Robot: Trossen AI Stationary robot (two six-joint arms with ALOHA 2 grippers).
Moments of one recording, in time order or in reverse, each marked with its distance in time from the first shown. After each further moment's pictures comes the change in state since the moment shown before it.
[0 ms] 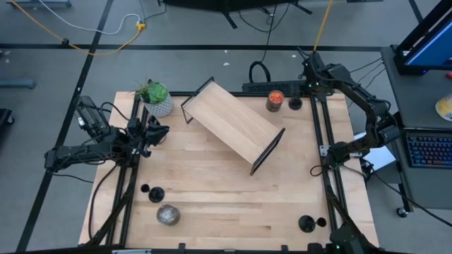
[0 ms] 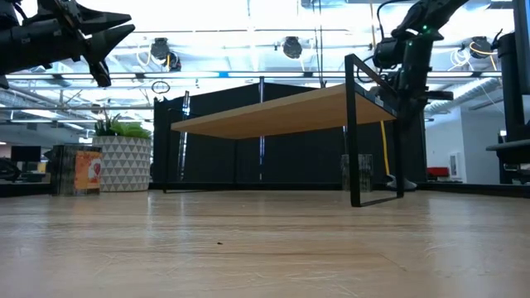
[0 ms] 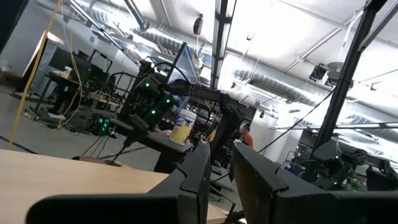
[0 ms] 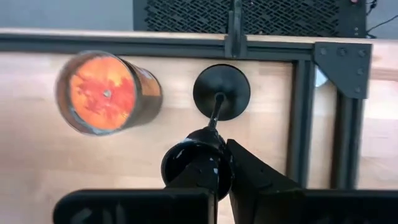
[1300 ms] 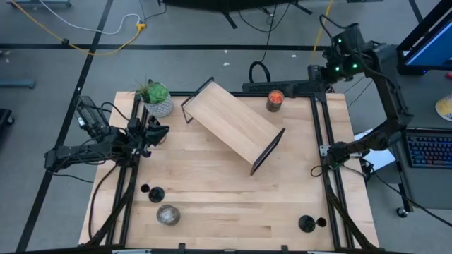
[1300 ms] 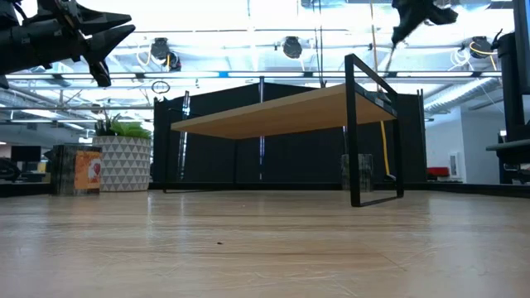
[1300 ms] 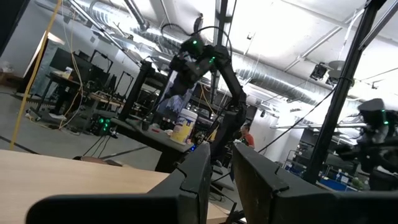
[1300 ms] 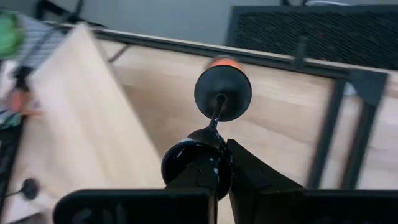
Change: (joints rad) left arm 0.000 0.000 0.000 -0.002 -0.001 0.007; right arm 0.076 -0.035 0.734 -0.521 -0.286 -0.024
